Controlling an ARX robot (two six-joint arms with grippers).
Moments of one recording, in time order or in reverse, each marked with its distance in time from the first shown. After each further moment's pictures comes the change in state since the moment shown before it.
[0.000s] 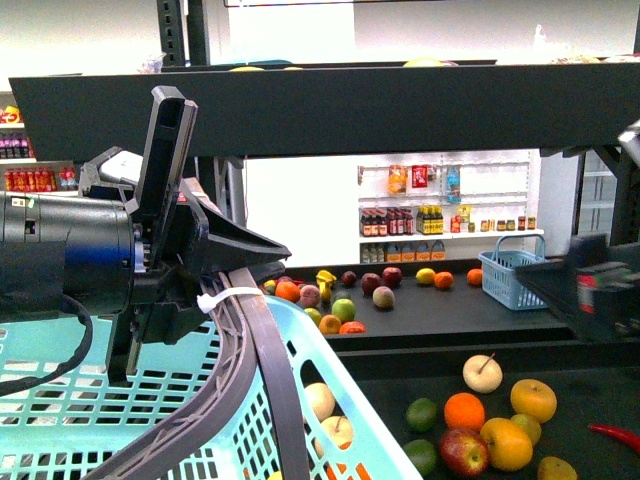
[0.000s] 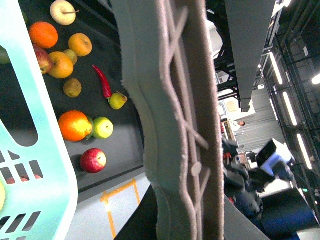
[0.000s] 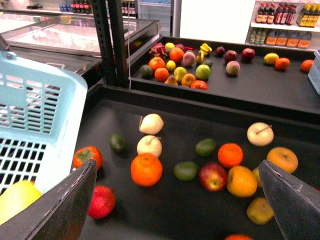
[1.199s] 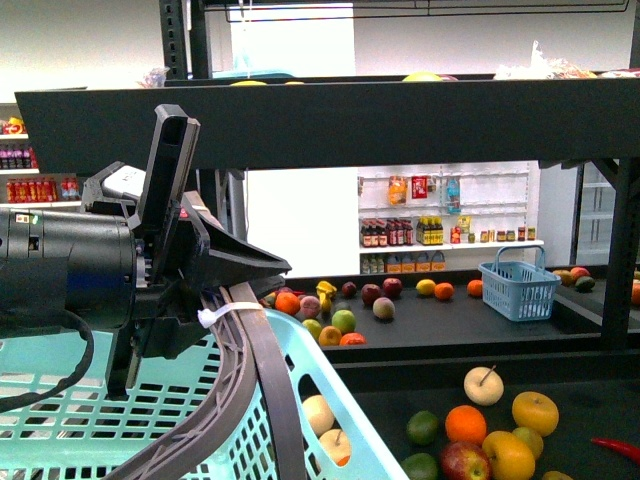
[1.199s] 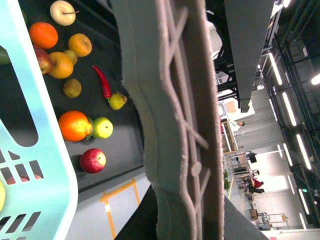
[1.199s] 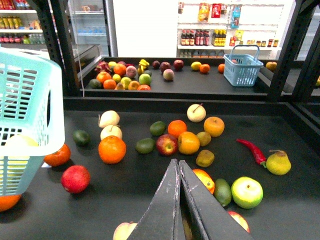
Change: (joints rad) left arm 0.000 0.000 0.000 0.000 0.000 0.000; right arm 0.037 -1.392 -0.644 -0.658 0.347 0.068
